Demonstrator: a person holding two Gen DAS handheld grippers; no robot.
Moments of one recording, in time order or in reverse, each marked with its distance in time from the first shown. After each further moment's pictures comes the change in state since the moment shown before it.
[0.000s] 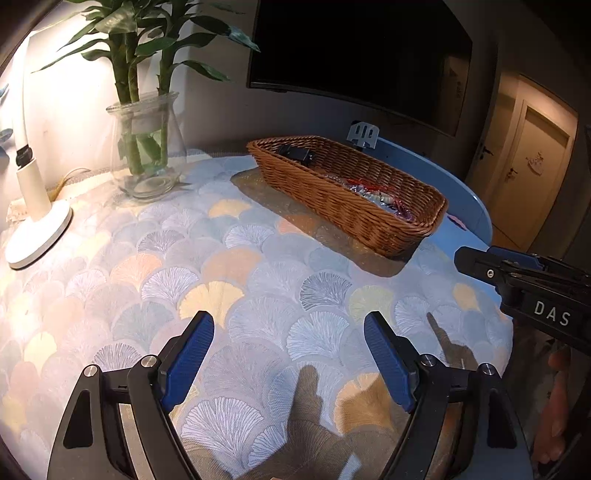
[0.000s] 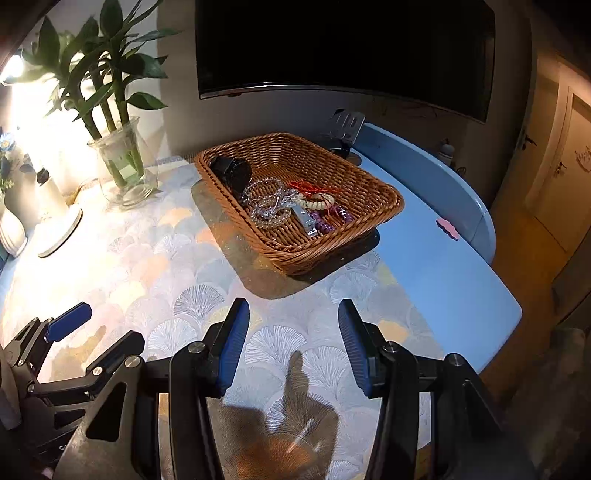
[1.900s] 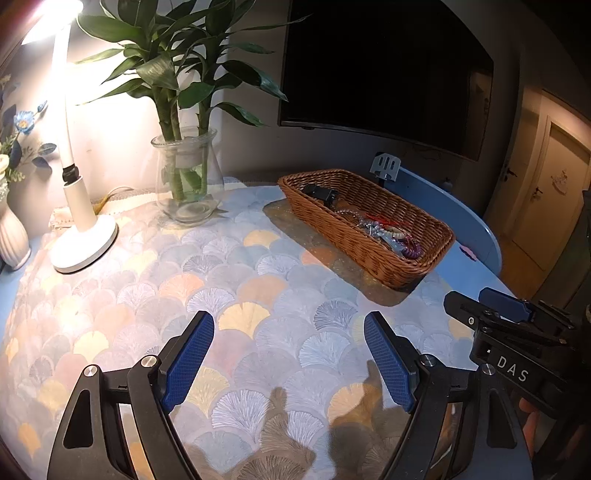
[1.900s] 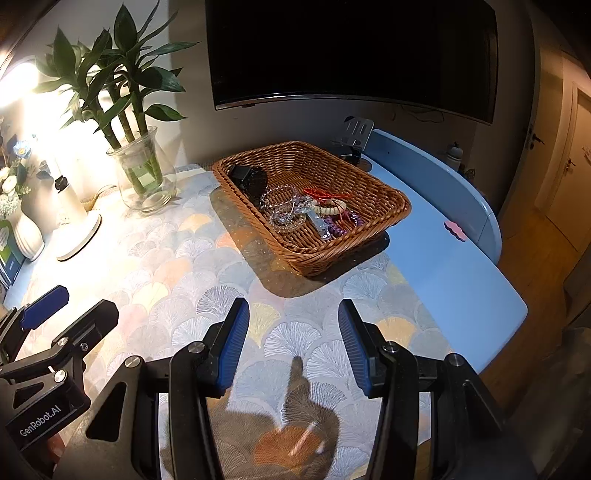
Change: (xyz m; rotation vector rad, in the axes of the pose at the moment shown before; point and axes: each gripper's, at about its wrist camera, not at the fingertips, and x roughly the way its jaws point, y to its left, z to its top) left arm -0.055 -0.009 0.020 -0.053 -0.062 0.114; right arm -0.020 -0.002 -0.004 0.008 -0.023 0.067
